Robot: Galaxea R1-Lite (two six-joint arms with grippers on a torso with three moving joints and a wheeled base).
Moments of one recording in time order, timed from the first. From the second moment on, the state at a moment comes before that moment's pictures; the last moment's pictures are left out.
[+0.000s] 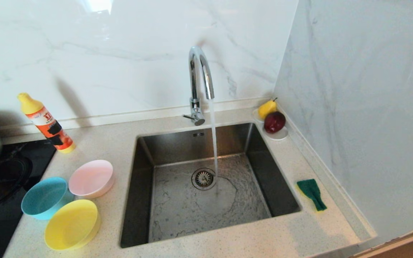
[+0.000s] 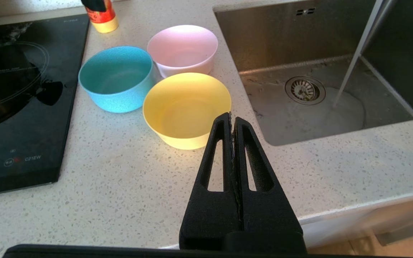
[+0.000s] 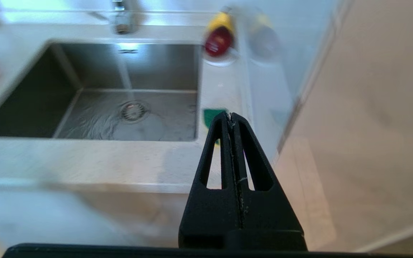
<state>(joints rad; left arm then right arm) 0.00 0.00 0.00 -0.02 -0.03 0.07 0.00 0.16 -0.62 0.35 0.20 -0.02</state>
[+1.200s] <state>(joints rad) 0.00 0.00 0.00 -0.02 -0.03 0.07 0.07 0.92 -0.92 0.41 0.24 -0.26</state>
